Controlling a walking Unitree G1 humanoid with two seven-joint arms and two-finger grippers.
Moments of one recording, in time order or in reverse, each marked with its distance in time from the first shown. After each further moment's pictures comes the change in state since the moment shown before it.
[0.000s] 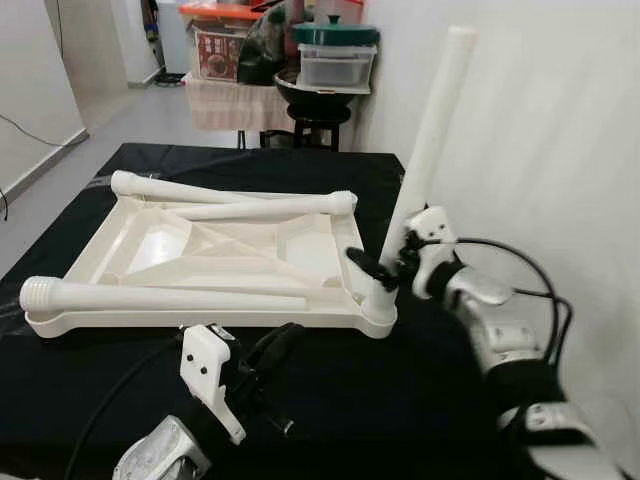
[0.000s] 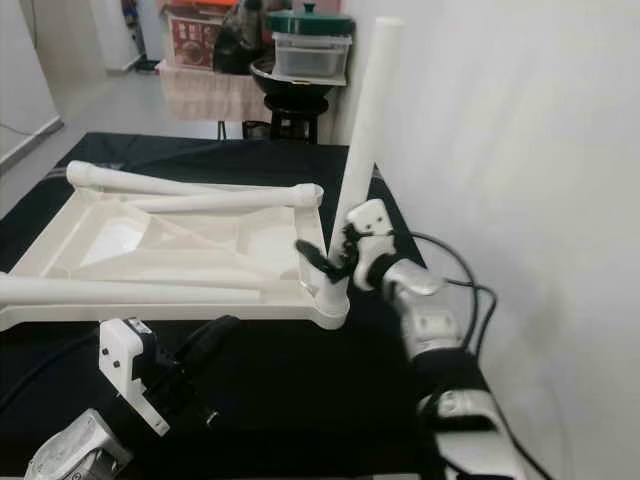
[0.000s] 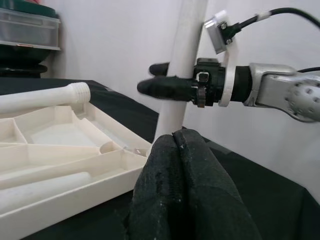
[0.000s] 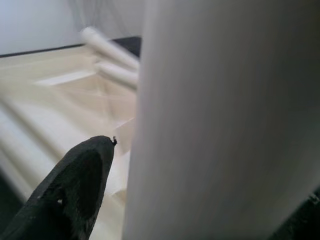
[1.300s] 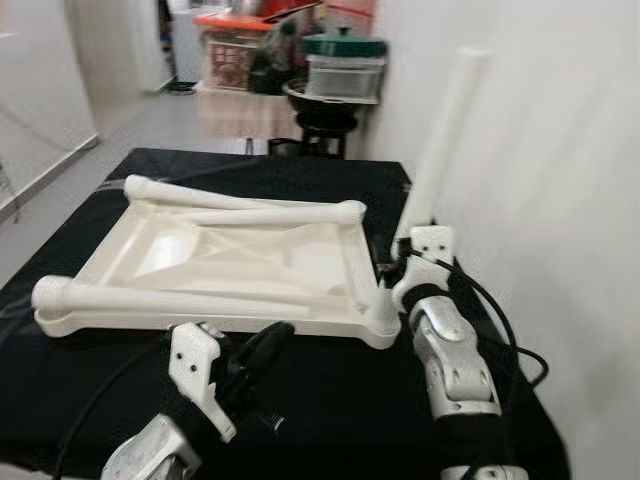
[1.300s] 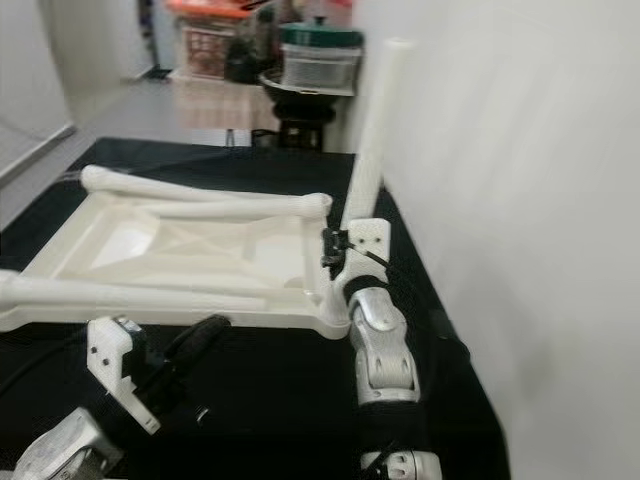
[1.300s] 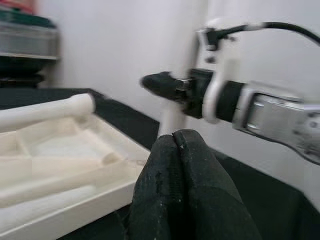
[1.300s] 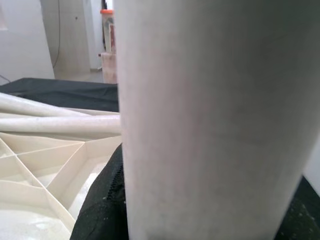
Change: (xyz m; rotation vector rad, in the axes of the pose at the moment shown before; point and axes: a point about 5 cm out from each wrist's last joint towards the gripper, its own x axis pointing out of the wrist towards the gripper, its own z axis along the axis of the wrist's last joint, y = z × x) left arm -0.001 0.004 0.003 0.005 -0.002 -0.001; right arm 0.012 0.051 -0.005 0.101 -0.057 -0.568
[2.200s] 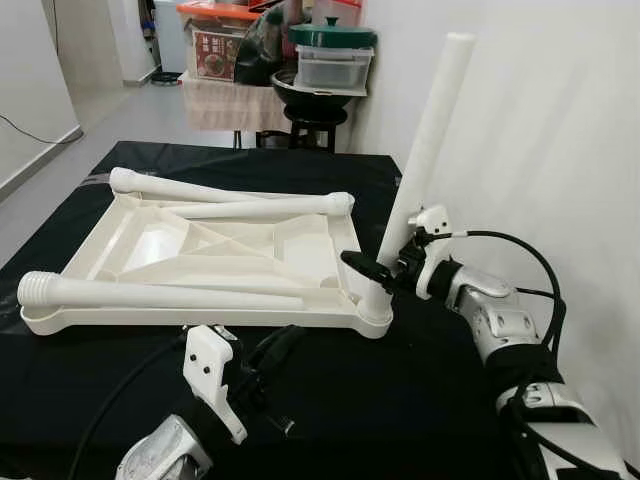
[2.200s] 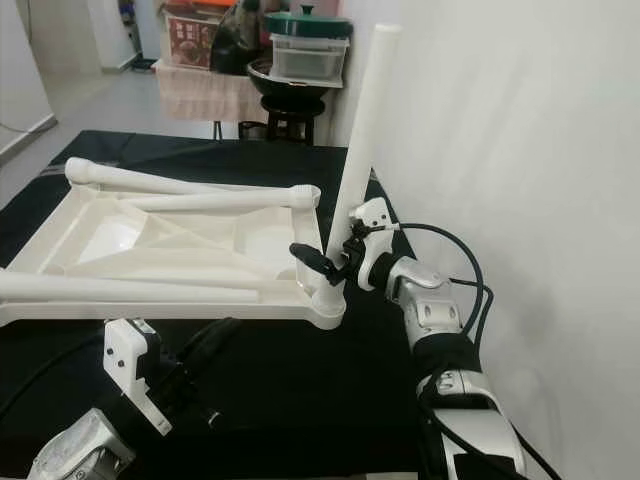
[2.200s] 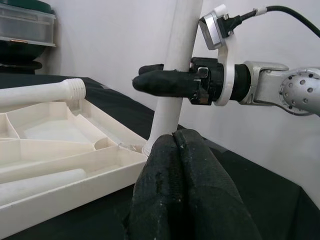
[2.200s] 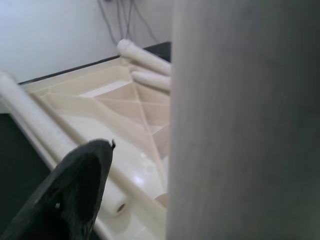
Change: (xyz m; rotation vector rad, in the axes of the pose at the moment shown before) left arm 0.003 -0.003 -0.008 -0.020 0.008 -0.001; right arm 0.019 -0.043 0.007 0.043 0.084 0.679
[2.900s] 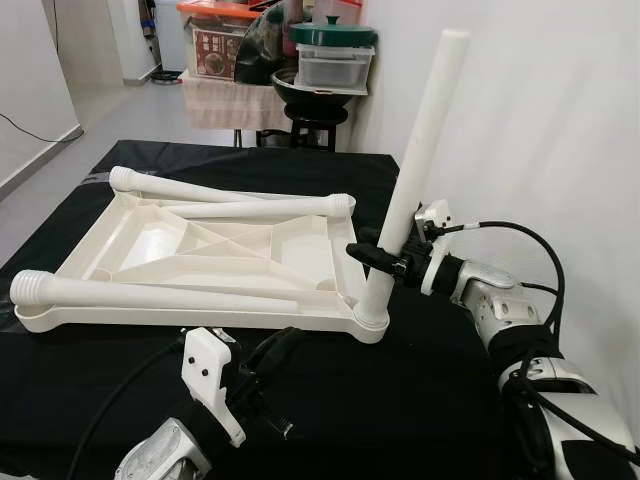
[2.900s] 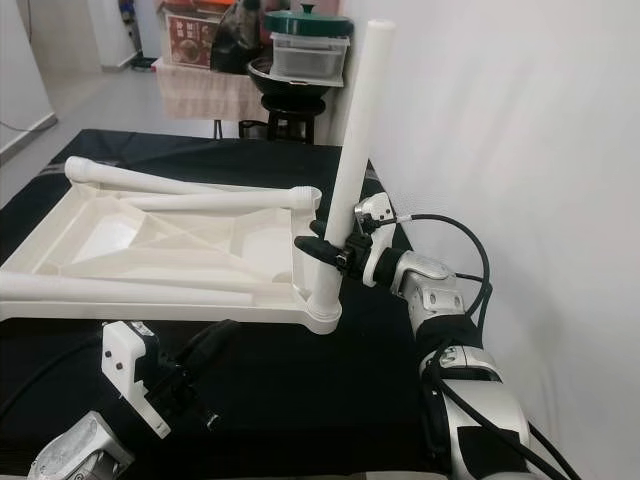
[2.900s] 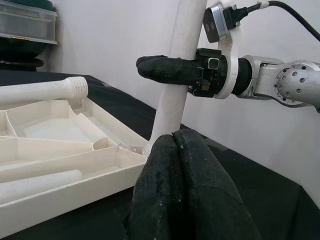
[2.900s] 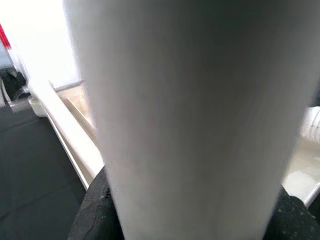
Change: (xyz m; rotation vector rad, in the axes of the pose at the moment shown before) left arm -0.003 0.000 -0.001 0.002 0.009 0.004; right arm 0.000 -0.007 0.004 0.000 -0.033 0.073
